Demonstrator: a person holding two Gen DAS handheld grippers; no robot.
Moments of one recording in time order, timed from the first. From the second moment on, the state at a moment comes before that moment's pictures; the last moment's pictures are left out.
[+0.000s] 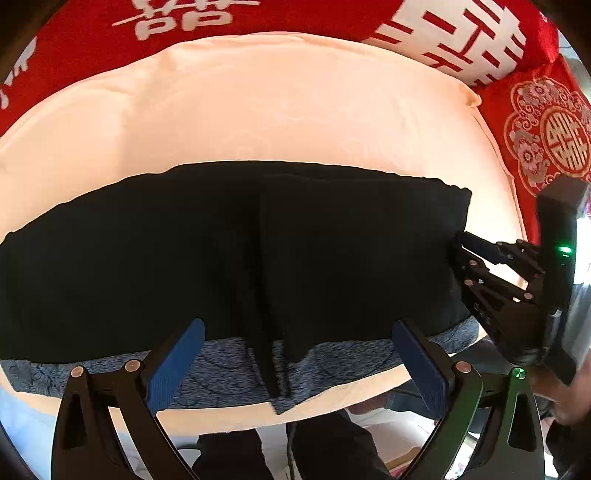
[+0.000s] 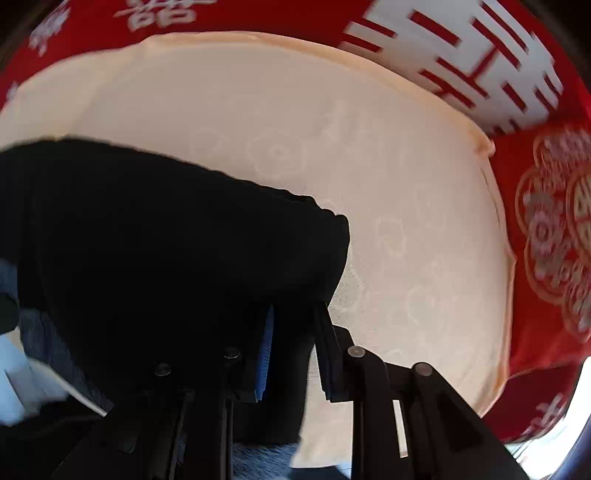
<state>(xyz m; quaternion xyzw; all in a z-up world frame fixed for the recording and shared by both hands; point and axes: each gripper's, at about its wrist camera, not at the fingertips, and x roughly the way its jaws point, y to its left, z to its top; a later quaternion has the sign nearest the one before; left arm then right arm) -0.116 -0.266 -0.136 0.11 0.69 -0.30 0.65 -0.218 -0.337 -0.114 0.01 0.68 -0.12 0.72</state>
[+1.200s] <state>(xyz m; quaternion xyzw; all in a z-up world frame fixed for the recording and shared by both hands) -0.133 -0.297 -0.164 0.17 0.69 -0.27 0.65 -0.272 -0.362 -0.081 0.15 0.63 -0.10 0.76</state>
